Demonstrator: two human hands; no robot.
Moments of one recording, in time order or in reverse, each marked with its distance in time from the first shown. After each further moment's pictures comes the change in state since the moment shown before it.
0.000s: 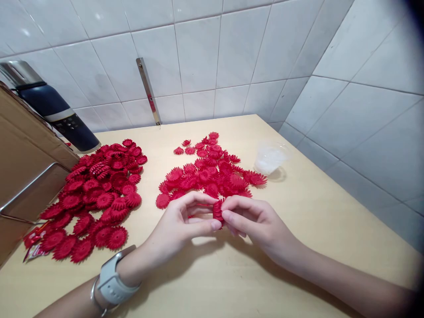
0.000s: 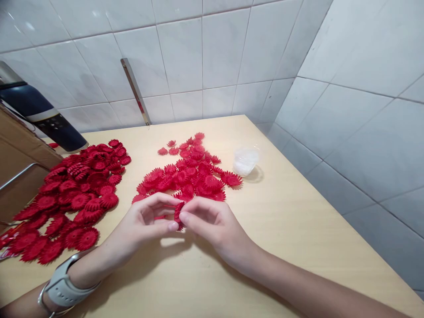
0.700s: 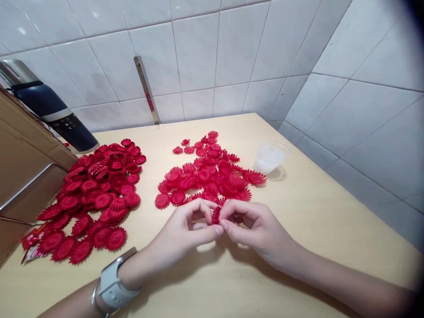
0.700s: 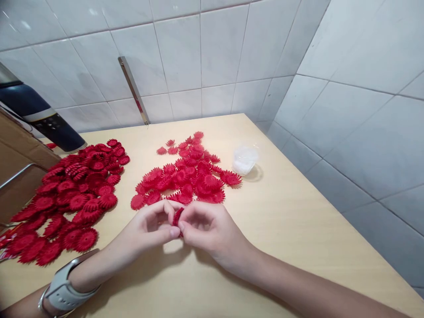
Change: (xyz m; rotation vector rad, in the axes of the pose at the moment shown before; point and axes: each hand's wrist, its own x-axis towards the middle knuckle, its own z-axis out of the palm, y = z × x) left_hand 0.001 -0.006 0.002 0.081 -0.085 -0.006; right_hand 0.000 0.001 0.003 -0.072 -0.020 0.046
